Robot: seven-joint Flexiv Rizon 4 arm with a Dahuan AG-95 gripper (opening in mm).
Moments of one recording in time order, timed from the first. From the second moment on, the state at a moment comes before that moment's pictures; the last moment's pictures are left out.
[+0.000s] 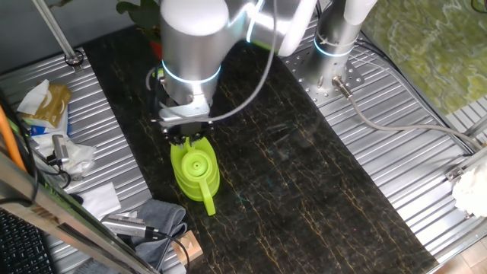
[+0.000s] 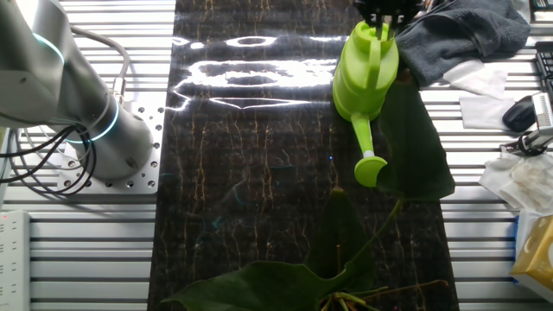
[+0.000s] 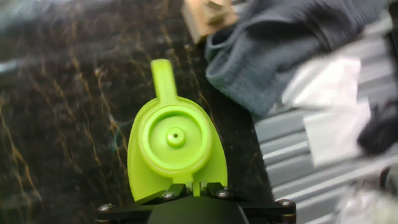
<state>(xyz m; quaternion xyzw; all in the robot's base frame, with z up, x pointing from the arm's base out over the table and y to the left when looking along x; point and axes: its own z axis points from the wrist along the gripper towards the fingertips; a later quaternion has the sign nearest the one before) 0.563 0.145 0.207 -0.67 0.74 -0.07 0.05</state>
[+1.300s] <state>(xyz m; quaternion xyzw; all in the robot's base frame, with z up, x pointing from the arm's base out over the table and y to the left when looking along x) 0.555 0.144 0.199 -0.64 0.77 0.01 -0.01</state>
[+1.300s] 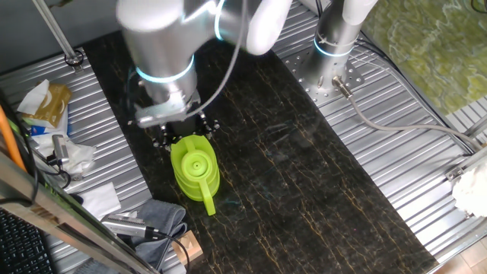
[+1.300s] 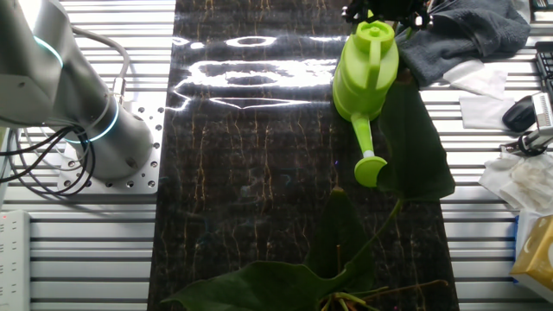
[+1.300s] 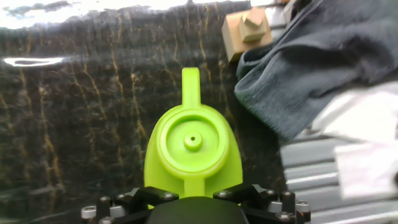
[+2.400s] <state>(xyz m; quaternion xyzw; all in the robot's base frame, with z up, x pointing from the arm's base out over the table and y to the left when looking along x) 0.548 0.137 0.174 -0.65 0.76 0.00 -0.03</state>
